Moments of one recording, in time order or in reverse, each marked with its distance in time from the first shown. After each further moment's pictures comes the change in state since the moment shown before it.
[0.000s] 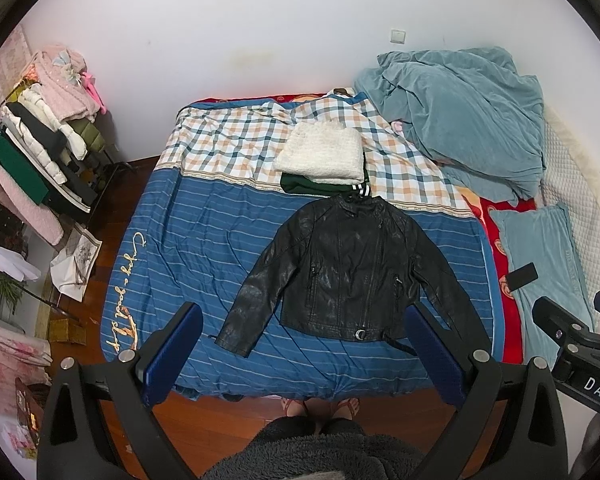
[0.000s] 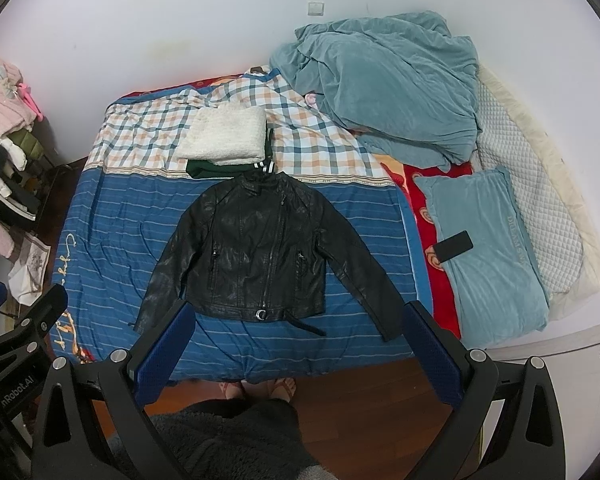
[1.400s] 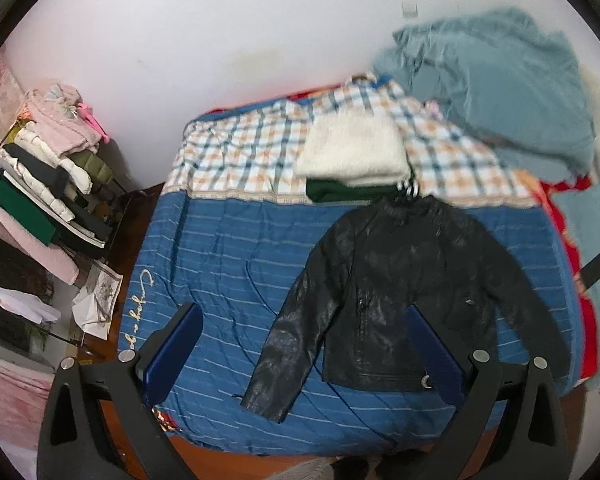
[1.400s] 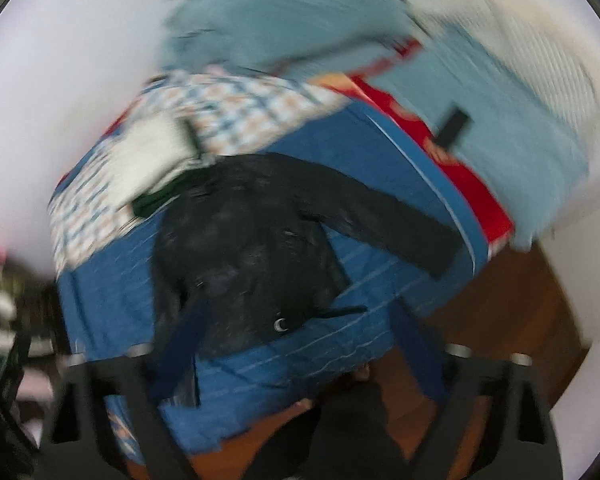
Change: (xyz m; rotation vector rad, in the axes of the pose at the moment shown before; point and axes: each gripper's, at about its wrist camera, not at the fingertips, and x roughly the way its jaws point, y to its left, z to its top) left arm 0.210 0.000 0.031 0.103 -0.025 0.161; right arm 0.209 -0.086 -0.040 0.607 0.129 0.048
